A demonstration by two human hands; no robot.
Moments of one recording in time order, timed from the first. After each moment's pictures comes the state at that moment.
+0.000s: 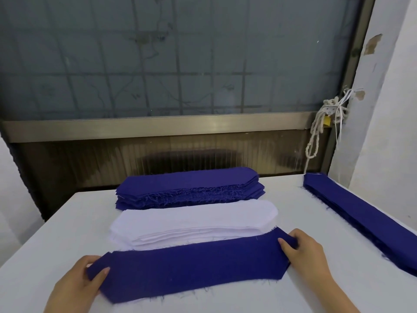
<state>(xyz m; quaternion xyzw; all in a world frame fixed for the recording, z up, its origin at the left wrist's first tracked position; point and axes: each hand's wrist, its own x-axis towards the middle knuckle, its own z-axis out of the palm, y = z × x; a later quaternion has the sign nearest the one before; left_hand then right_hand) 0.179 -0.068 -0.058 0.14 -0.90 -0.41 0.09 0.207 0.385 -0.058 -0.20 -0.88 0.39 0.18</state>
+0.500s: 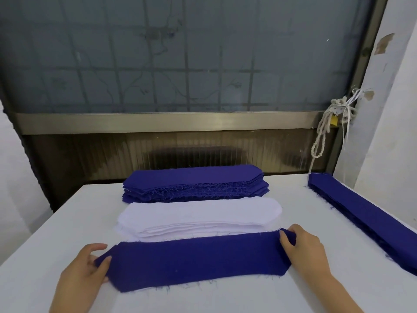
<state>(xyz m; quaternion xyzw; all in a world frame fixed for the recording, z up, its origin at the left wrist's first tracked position) 0.187 -0.070 -0.066 0.12 -0.86 -0.47 0.16 0.201 0.377 -0.055 -0.20 -0.92 0.28 0.18</state>
